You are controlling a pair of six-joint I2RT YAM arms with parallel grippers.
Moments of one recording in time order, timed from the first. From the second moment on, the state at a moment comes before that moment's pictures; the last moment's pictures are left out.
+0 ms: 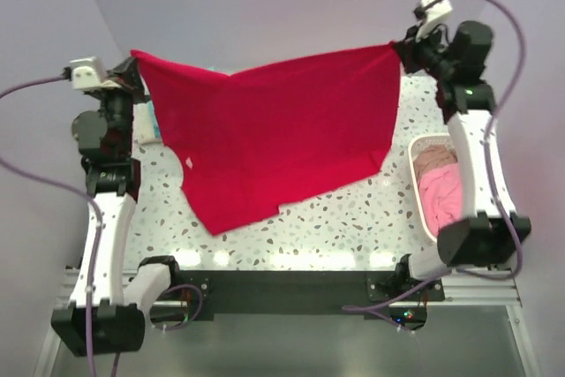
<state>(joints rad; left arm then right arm) 0.10 1.00 0.96 0.34 0.03 -0.24 -0.03 1.54 1.63 -0.30 -0.45 -0.23</state>
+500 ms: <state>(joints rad) 0.10 0.65 1.52 0.24 -0.02 -0.32 -0.05 1.03 2.09 -0.53 -0.35 -0.30</state>
